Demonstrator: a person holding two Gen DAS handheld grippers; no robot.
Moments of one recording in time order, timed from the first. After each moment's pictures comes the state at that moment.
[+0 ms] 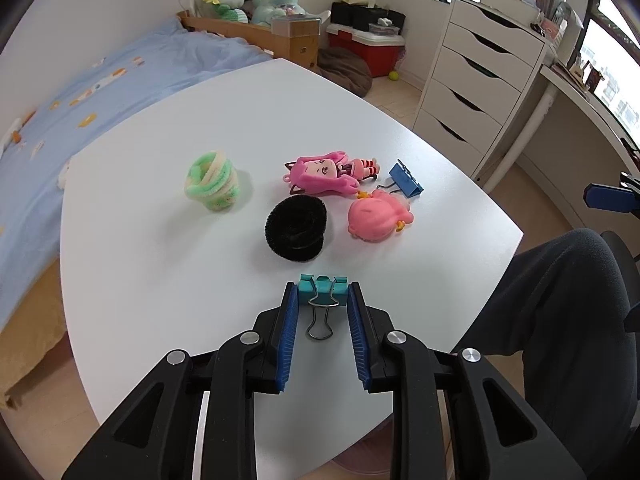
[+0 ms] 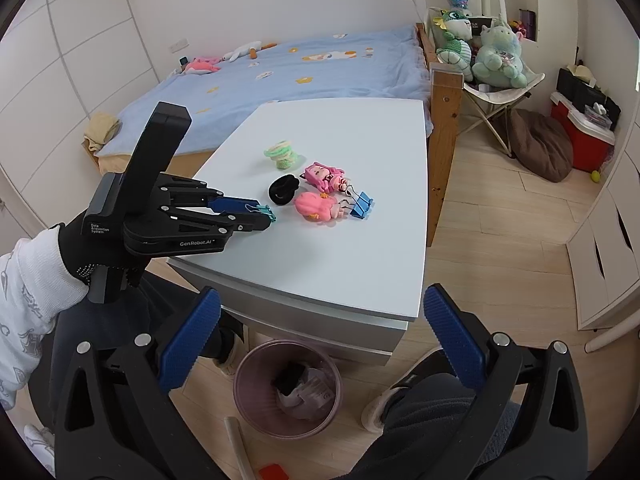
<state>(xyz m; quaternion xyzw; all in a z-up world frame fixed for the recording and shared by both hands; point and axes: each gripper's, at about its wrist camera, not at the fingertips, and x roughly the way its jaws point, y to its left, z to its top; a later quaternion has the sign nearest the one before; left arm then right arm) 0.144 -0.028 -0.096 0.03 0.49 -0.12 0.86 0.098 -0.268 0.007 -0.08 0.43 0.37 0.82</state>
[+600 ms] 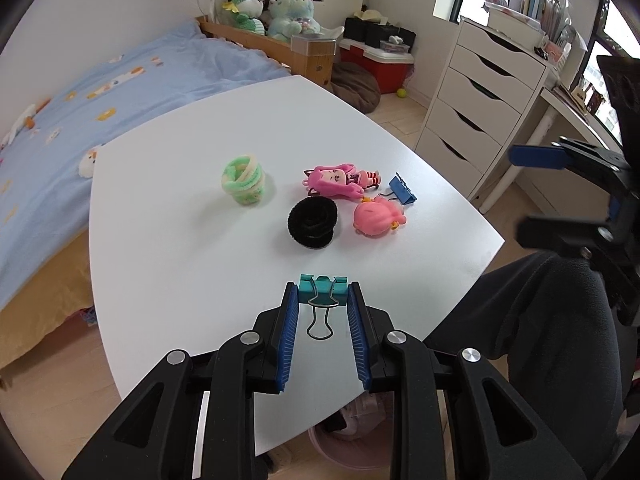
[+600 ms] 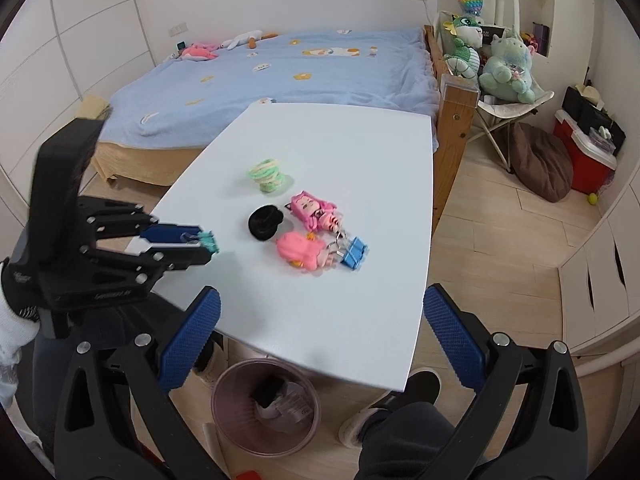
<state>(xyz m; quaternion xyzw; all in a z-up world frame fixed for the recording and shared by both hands) 0.118 -0.013 -0.073 0.00 0.47 -0.10 0.88 0.153 -0.222 0.005 -0.12 0.43 0.35 0.82</state>
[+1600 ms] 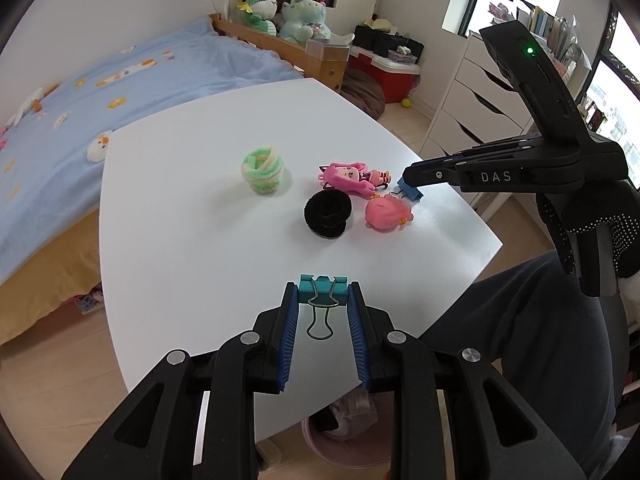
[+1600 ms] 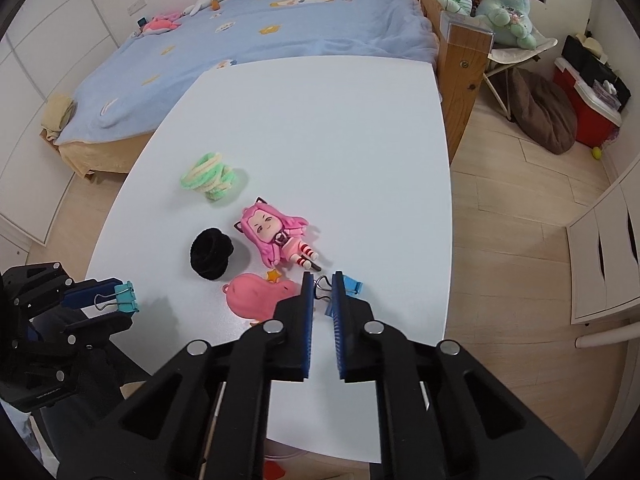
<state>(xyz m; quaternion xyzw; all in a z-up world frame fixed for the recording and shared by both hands) 0.109 0.001 -0.073 -0.03 0.46 -0.10 0.88 0.219 -0.181 -0.037 -0.12 0.52 0.31 0.79</state>
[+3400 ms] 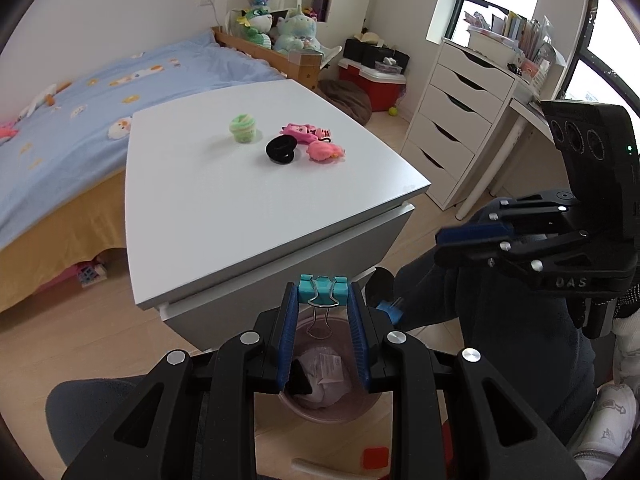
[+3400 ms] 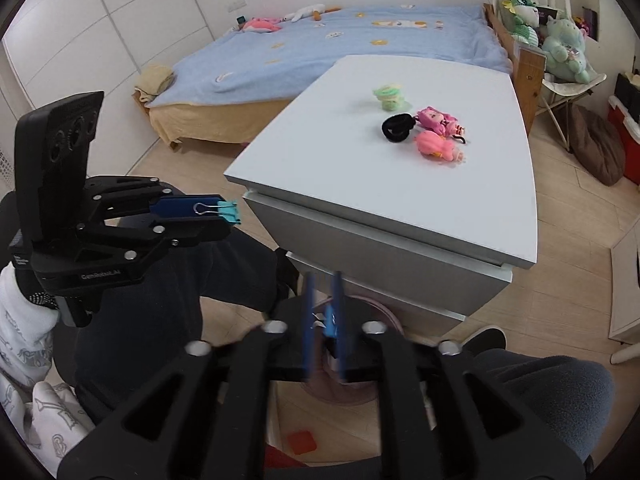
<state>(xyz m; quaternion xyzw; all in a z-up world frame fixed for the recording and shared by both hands) -0.014 -0.024 -0.059 -0.04 0.44 -0.10 0.89 0.030 -0.230 -0.015 -0.11 0.47 0.44 0.76</state>
